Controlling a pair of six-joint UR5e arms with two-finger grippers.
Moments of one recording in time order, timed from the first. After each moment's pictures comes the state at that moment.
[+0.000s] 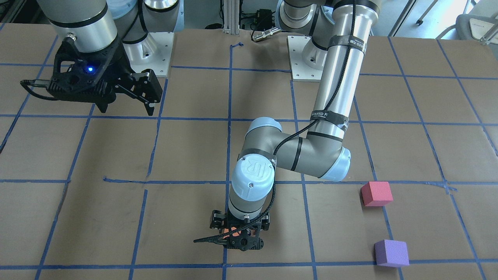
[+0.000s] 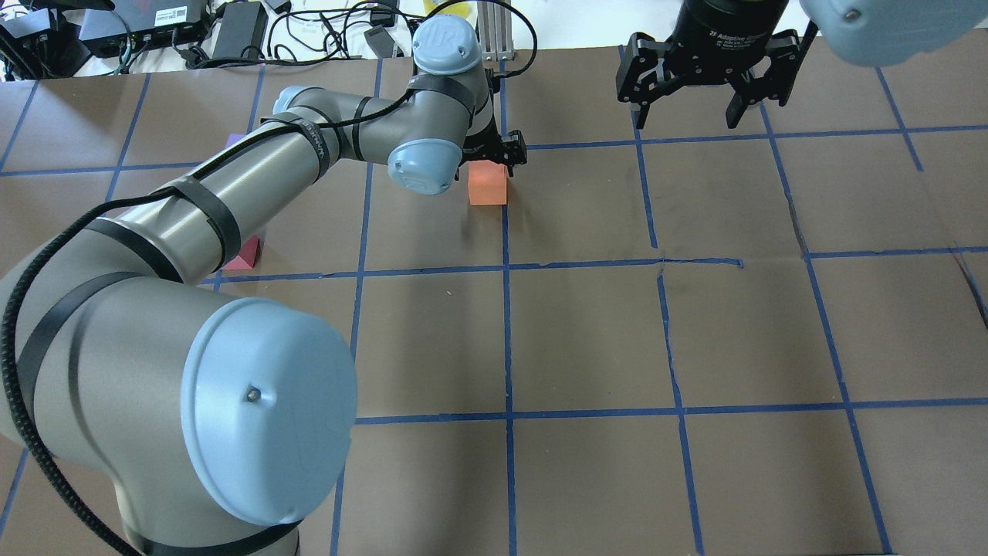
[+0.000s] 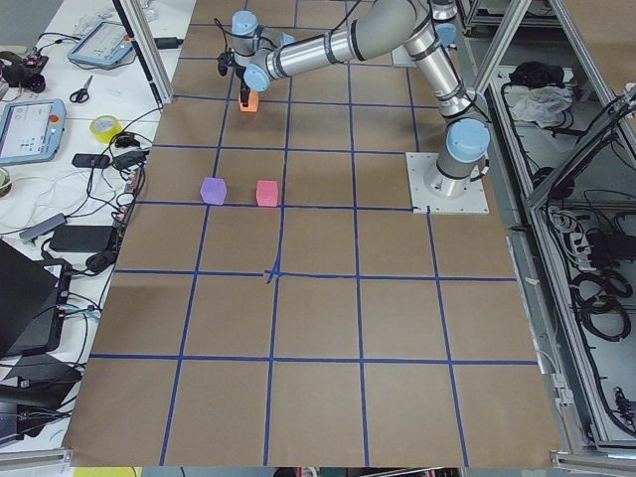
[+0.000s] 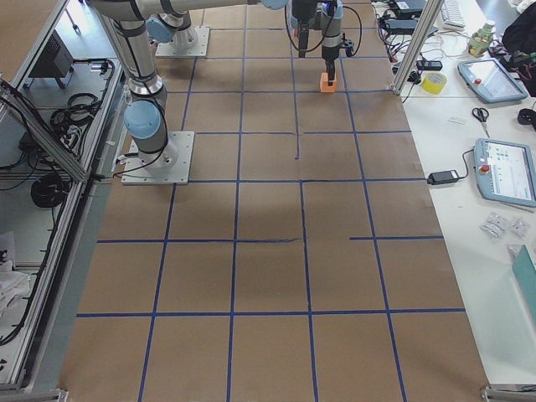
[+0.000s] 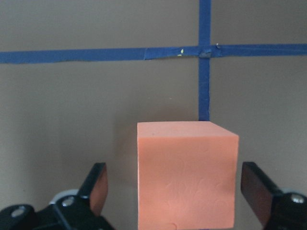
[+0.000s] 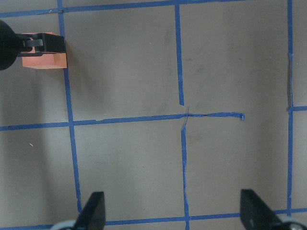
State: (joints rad) left arm -1.84 -2.34 -1.31 -0.92 1.53 -0.26; right arm 1.66 -1.46 1.39 -1.55 -1.58 0.14
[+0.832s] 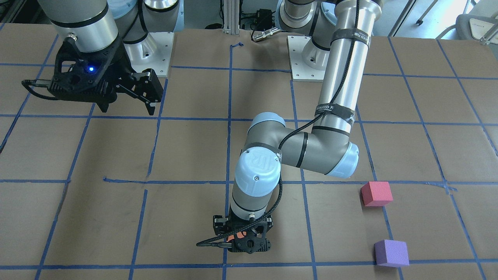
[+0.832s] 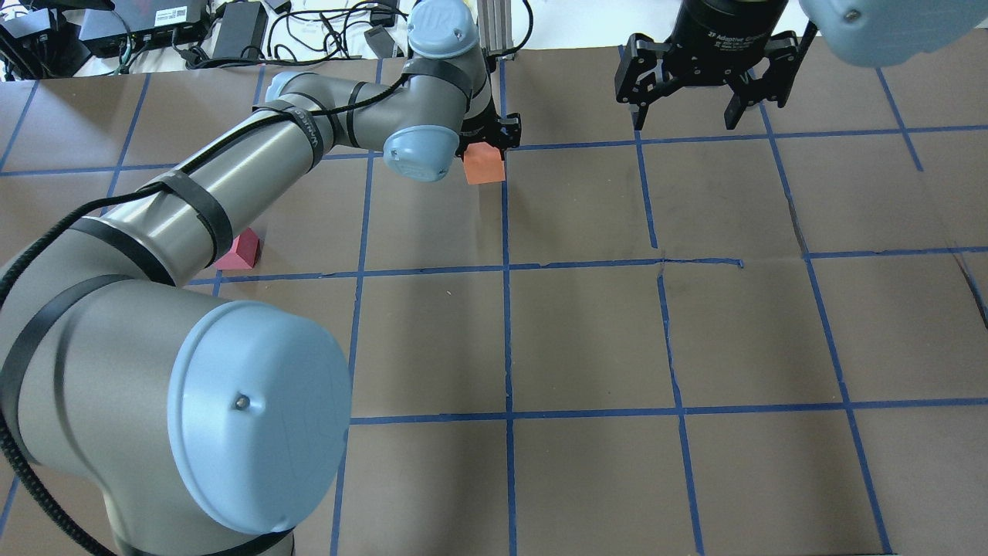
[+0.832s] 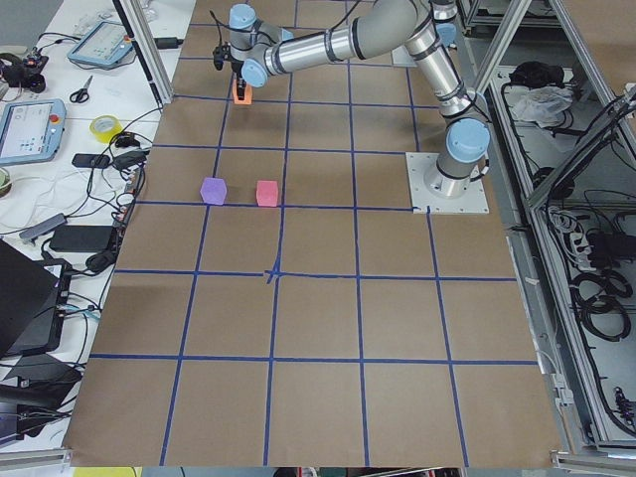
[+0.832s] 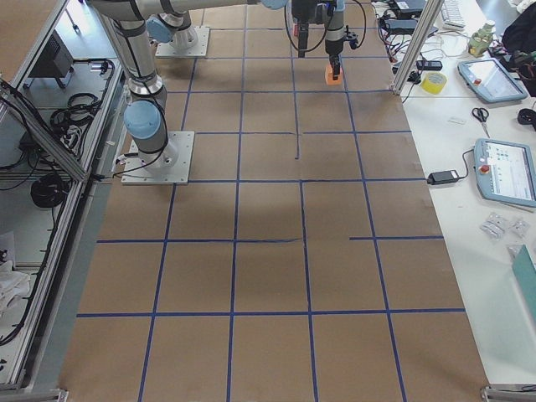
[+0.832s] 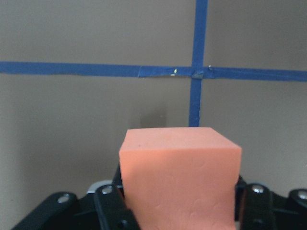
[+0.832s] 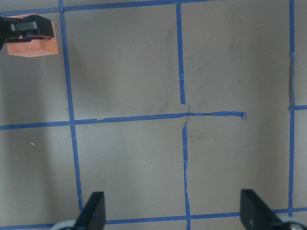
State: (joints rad) left arm -1.82 -2.30 -1.27 -0.93 1.54 -0.31; right arm 1.66 -1.46 1.39 -1.55 -1.58 0.14
